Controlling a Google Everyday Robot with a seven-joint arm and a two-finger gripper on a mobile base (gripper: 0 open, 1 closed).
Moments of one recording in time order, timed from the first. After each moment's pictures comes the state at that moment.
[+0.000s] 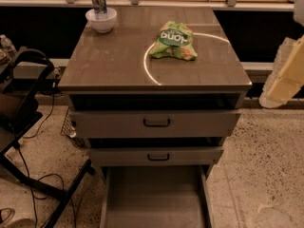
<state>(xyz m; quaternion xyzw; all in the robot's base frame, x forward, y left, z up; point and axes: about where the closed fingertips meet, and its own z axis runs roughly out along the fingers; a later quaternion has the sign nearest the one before) 0.421 -0.188 1.053 -0.60 0.75 -0.10 0.24</state>
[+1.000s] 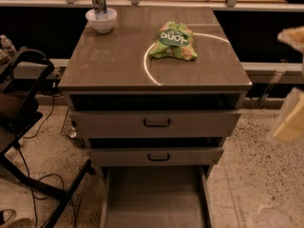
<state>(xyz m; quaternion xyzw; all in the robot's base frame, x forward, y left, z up) 0.405 -0.218 0.989 -0.59 0.76 -0.09 0.26</state>
